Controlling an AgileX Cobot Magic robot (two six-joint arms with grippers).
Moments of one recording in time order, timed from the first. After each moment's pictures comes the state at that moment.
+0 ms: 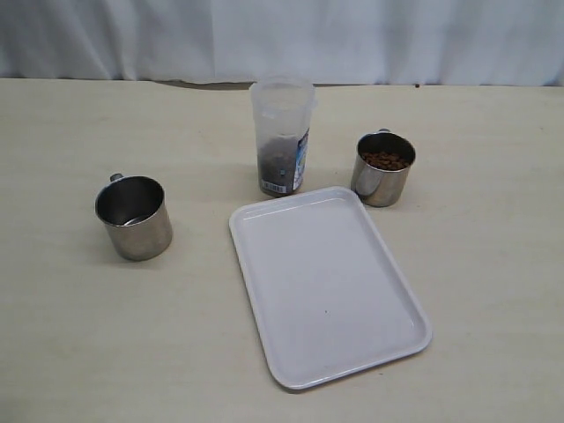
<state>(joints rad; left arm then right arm) 0.08 0.00 0.00 -0.02 0.35 -0.04 0.09 0.00 0.00 0.11 -0.04 0.12</state>
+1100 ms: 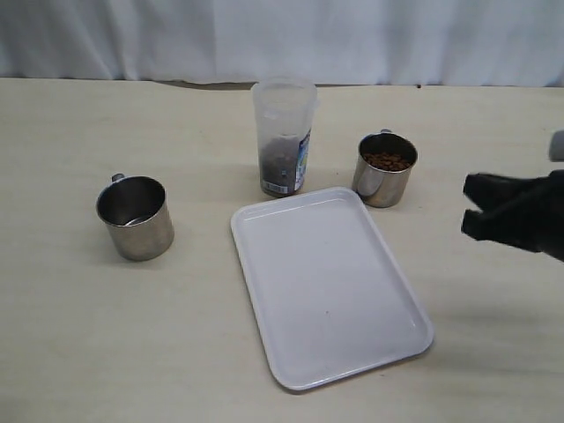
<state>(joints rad) 0.08 0.00 0.00 -0.01 0.36 -0.04 0.09 1.32 -0.28 -0.73 -0.61 0.65</state>
